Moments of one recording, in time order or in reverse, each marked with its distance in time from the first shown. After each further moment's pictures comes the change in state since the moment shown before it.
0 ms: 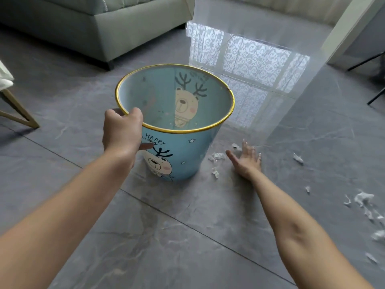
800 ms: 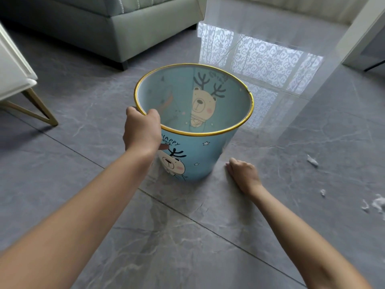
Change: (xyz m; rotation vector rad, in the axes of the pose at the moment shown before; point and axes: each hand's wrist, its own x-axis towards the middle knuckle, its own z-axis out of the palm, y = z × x) left_hand 0.002 -0.001 -0.002 0.099 -0.019 0.039; right_hand -0.033 -0.025 0.038 -0.262 0.308 -0.487
